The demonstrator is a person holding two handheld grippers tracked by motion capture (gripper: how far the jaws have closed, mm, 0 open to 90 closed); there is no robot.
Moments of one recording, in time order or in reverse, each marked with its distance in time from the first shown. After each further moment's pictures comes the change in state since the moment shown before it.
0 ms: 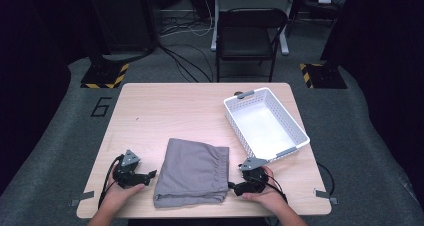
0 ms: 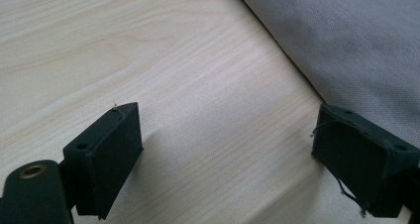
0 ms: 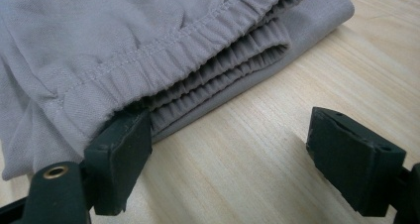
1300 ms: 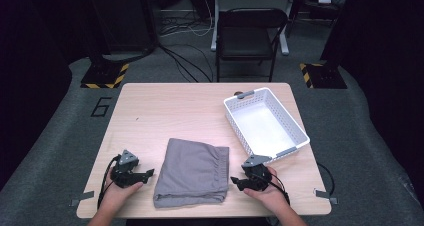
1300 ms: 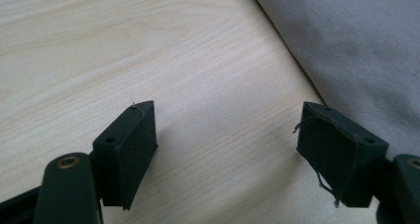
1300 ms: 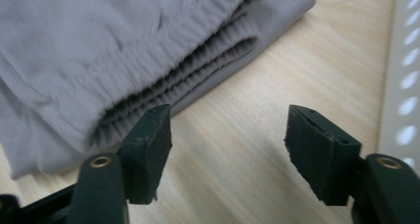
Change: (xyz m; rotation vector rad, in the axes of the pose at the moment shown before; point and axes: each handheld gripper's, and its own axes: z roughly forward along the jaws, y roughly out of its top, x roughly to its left) left arm -0.001 0.002 -0.008 0.022 0.023 -0.087; right arm 0.000 0.012 -0.018 0.067 -0.072 0.070
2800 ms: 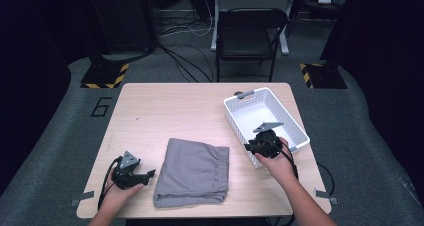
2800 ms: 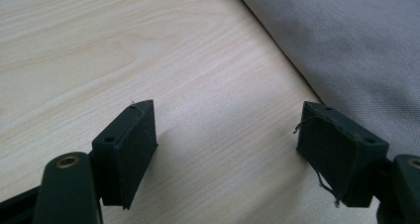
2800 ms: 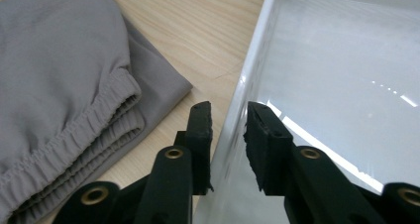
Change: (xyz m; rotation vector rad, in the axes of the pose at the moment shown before) left arm -0.002 -0.006 0.003 -0.043 -0.009 0.069; right arm -0.070 0.064 -0.020 0.001 -0.064 0.061
